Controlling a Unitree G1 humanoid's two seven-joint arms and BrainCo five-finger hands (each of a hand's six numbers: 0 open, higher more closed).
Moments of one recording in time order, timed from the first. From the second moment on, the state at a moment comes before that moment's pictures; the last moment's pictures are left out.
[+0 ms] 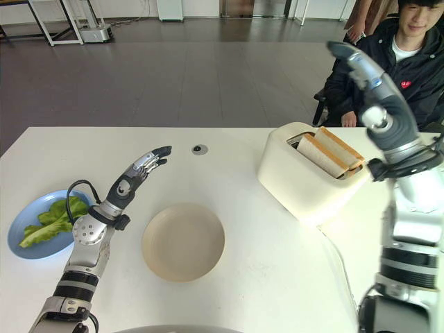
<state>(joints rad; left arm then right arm) -0.20 0.29 -0.03 0.23 -0.16 -0.60 -0.49 -0.34 -0.83 -0.38 0.05 -0.05 -0.36 0.37</state>
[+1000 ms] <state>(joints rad) -0.20 0.29 -0.03 0.23 -0.16 -0.61 -0.51 -0.39 -0.92 -0.12 0.49 -0.31 -0.37 0.24</state>
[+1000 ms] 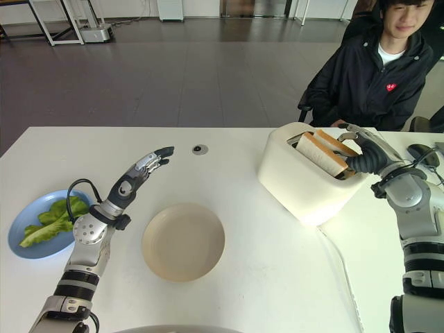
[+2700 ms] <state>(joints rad) 0.10 1.04 0.15 0.62 0.53 -0.41 -0.10 -0.43 -0.46 0.41 0.36 -0.83 -0.98 -0.08</state>
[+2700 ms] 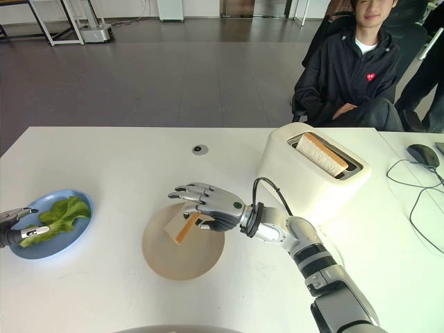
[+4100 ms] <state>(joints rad) 0.17 1.12 0.10 0.34 0.59 -0.29 0.00 -0.41 -0.53 0.42 0.32 -0.70 -0.98 0.05</state>
